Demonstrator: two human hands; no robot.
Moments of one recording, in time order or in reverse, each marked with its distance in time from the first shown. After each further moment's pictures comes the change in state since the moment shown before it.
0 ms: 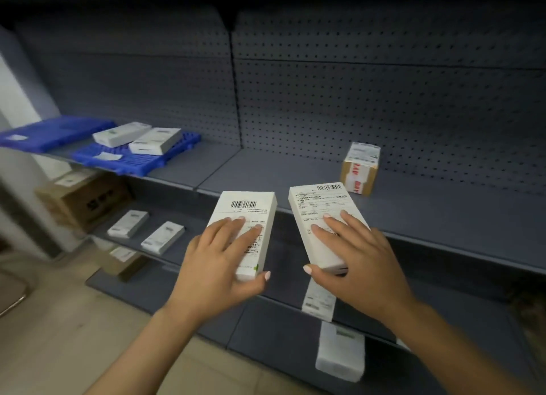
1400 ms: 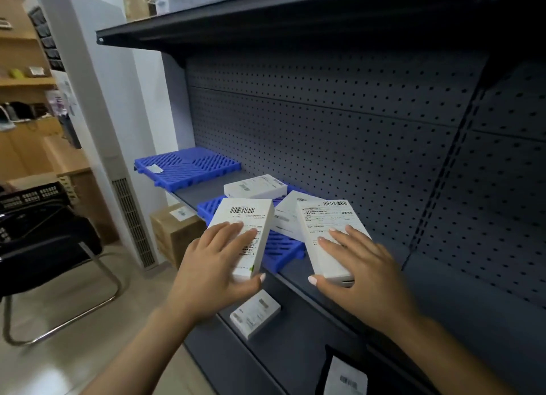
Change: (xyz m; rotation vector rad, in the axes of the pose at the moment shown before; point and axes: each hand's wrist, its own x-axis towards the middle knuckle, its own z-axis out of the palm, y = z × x) left_hand 0.098 -0.409 -0.026 0.233 0.092 -0.324; right_hand 0.388 -0.172 0.222 0.231 -0.057 -0.280
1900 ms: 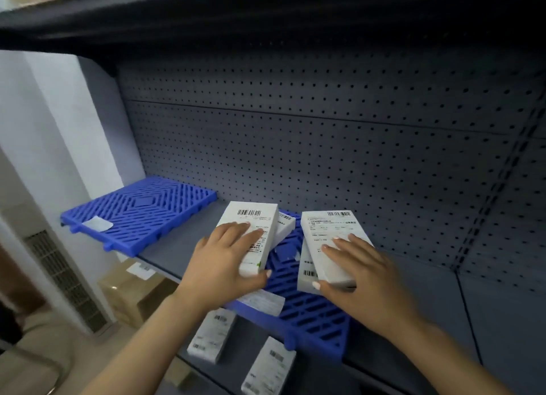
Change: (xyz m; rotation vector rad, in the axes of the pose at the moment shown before) left_hand 0.160 -0.153 0.079 -0.100 -0.130 0.237; right_hand 0.133 -0.027 0.083 -0.121 -0.154 0.350
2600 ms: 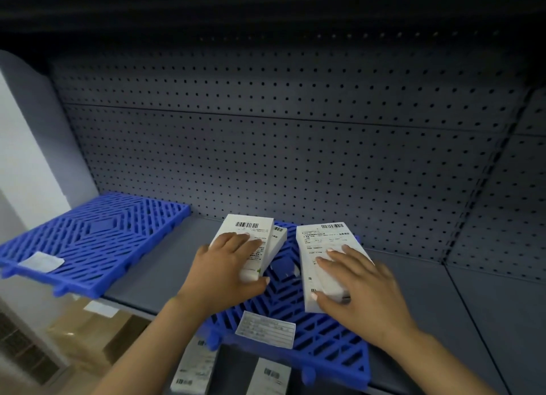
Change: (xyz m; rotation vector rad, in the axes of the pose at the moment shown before) left_hand 0.049 -0.043 0.037 -0.065 -0.177 0.111; right_hand 0.023 -0.017 0.035 -0.179 0.159 0.114
